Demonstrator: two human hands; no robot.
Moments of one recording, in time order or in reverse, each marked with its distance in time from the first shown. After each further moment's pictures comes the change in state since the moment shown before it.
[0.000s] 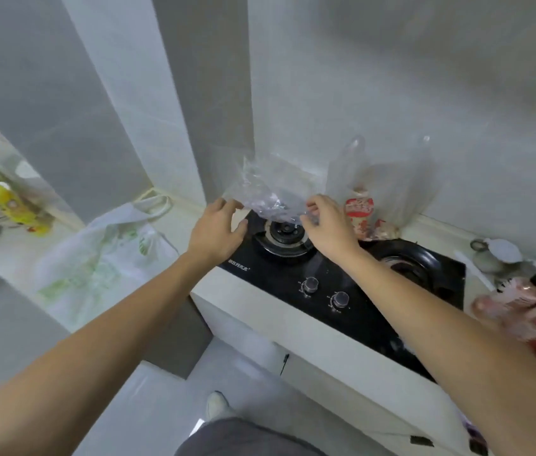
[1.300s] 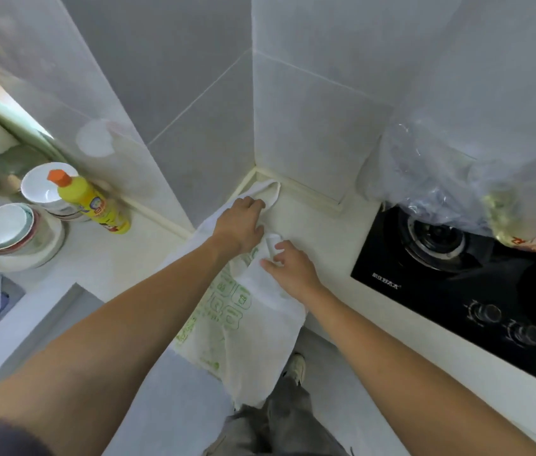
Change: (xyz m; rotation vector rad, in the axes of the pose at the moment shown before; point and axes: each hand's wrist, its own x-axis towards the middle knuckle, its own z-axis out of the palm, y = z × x) left_hand 0.134 -0.410 -0.042 0.197 -0.448 -0.003; right_hand 0.096 -0.240 0.421 0.246 -0.524 0.525
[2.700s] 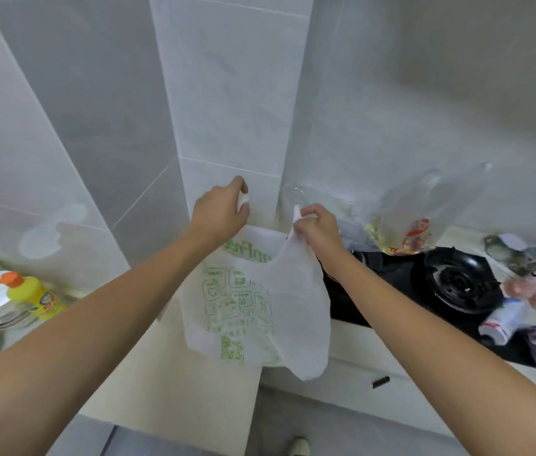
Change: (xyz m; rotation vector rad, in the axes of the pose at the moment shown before) left_hand -0.042 0.131 -0.173 -0.124 0.500 0.363; right_hand -0.135 -0.087 -0.200 0.563 0.612 -0.043
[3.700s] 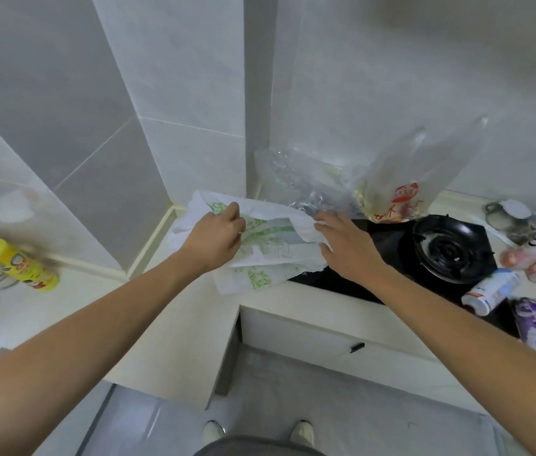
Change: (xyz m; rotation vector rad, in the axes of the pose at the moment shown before) left_hand -0.074 0.042 0.099 0.271 -0.253 0.299; right_hand 0.013 0.132 -0.149 -1.144 -0.182 -0.698
